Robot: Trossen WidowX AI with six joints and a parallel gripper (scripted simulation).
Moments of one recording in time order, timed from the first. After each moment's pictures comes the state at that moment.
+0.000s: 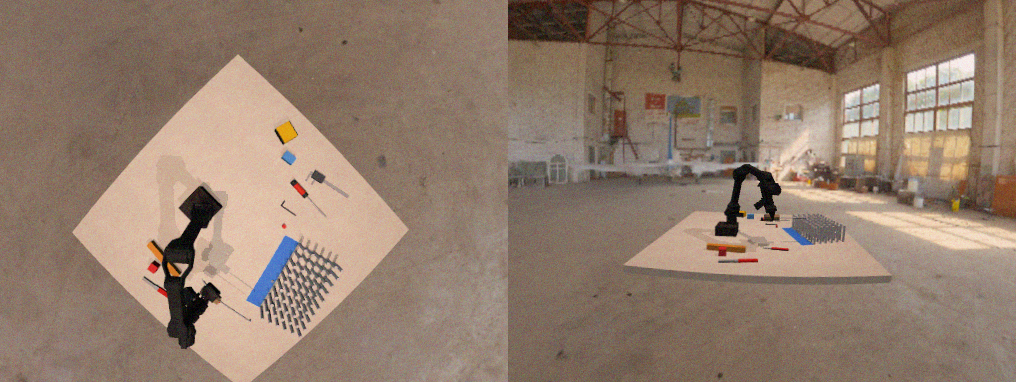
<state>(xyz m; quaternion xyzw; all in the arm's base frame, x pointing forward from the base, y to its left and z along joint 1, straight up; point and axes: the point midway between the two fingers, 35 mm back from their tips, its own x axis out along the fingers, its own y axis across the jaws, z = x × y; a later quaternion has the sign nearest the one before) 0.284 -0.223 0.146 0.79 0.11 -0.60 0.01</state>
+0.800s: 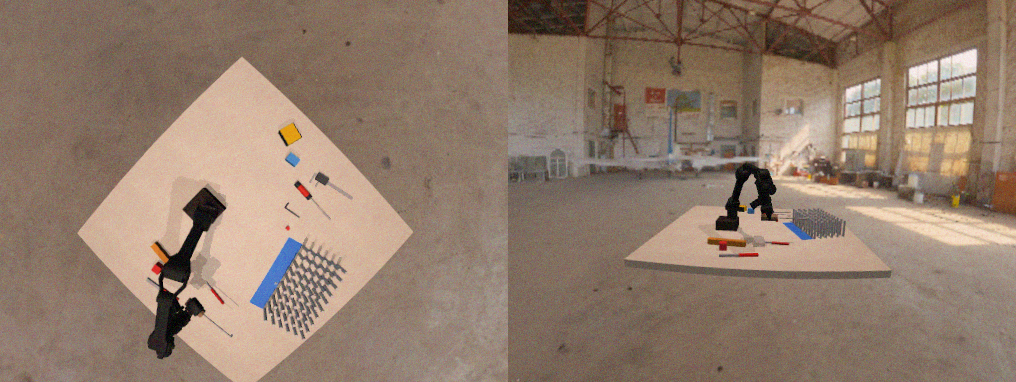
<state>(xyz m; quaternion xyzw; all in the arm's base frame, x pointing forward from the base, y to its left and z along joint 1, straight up) 0.271 -0.328 0.142 0.80 0.07 -0.60 -0.01</state>
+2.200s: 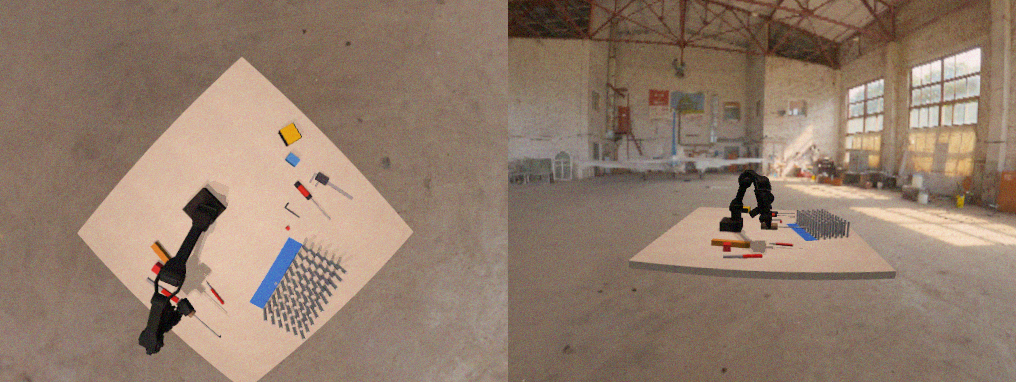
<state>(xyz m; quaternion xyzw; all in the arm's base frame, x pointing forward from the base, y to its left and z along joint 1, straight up) 0.253 -0.381 0.114 0.80 0.05 -0.60 -0.02</state>
